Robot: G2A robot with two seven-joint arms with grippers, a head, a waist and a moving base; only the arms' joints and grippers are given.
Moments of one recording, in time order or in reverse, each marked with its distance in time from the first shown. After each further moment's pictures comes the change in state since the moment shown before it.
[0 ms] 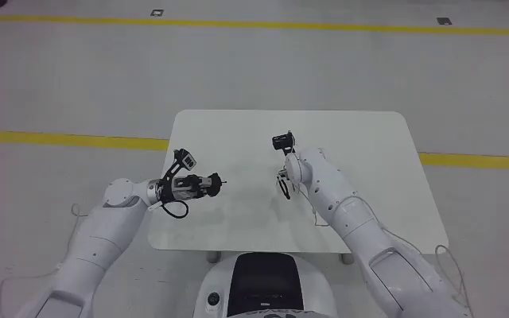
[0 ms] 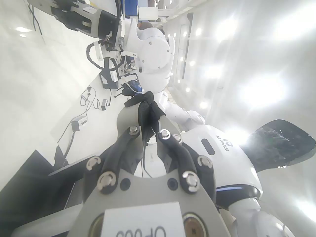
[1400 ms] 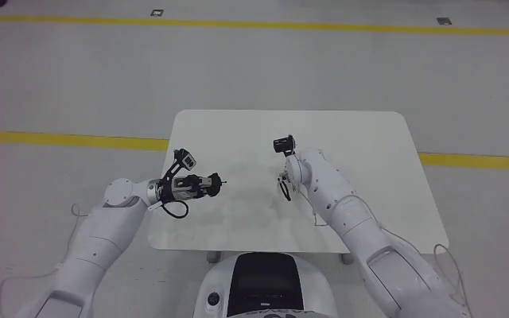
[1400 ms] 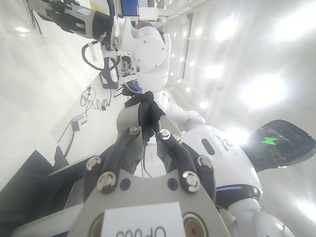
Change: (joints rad) left arm 0.000 0.000 0.000 0.000 0.000 0.000 0.000; right arm 0.010 -0.017 0.011 0.064 -0.002 -0.016 -0.002
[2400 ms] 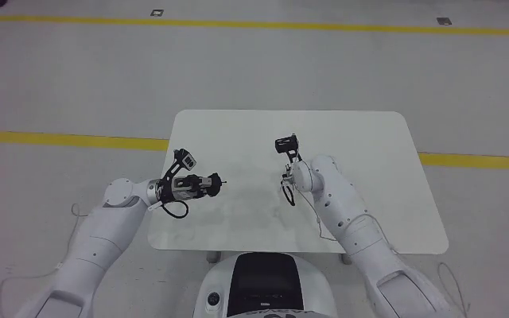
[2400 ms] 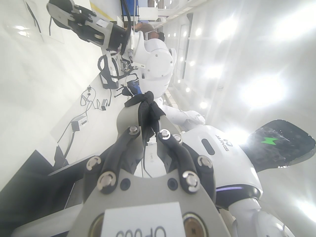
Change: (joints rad) left arm 0.000 0.000 0.000 0.000 0.000 0.000 0.000; right arm -0.198 0.054 0.127 -0.369 -0.068 -0.069 0.058
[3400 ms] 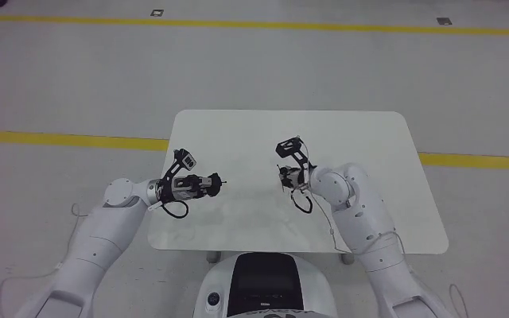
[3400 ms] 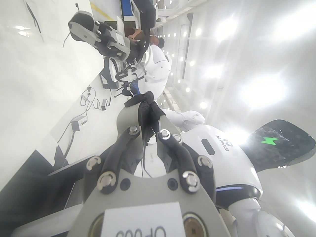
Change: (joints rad) left arm 0.000 0.000 0.000 0.000 0.000 0.000 0.000; right arm -0.137 0.053 0.158 -0.162 0.269 -0.435 -0.116
